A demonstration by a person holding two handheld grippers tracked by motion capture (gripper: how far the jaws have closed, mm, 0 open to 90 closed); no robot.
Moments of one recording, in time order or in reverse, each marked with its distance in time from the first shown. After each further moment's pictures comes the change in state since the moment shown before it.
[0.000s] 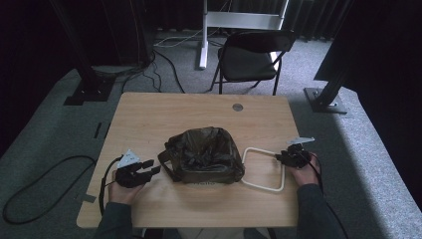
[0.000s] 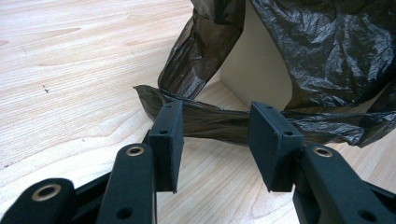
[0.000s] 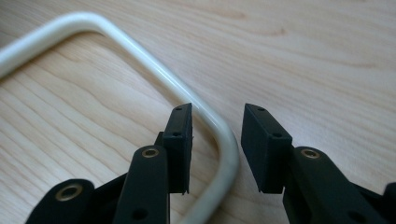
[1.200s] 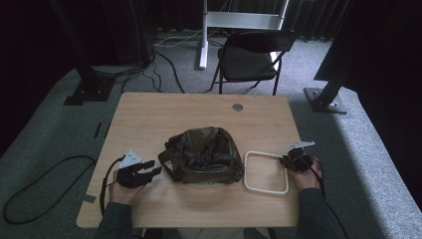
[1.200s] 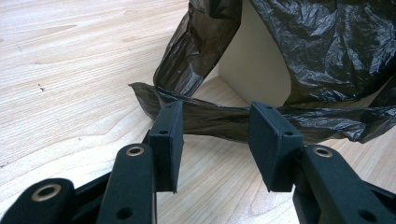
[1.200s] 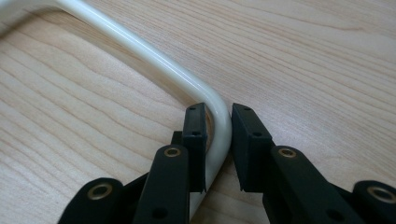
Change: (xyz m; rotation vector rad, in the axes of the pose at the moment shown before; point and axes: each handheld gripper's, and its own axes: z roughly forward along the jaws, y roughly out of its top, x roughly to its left) left arm -0.003 0.001 0.002 0.017 0.005 0.017; right arm 0.007 -0.013 -0.006 0.051 -0.069 -0.005
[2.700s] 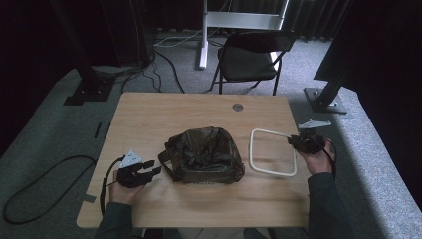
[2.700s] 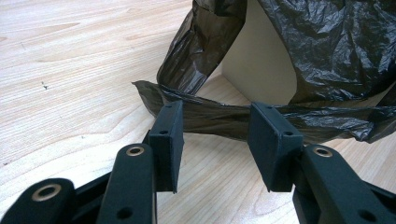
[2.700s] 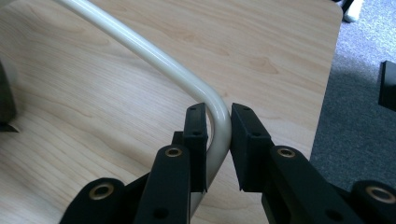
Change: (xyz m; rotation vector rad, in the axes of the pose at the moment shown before) left arm 0.001 -0.001 0.001 0.003 0.010 -0.004; right arm -0.017 0.061 -0.066 -0.119 -0.018 -0.006
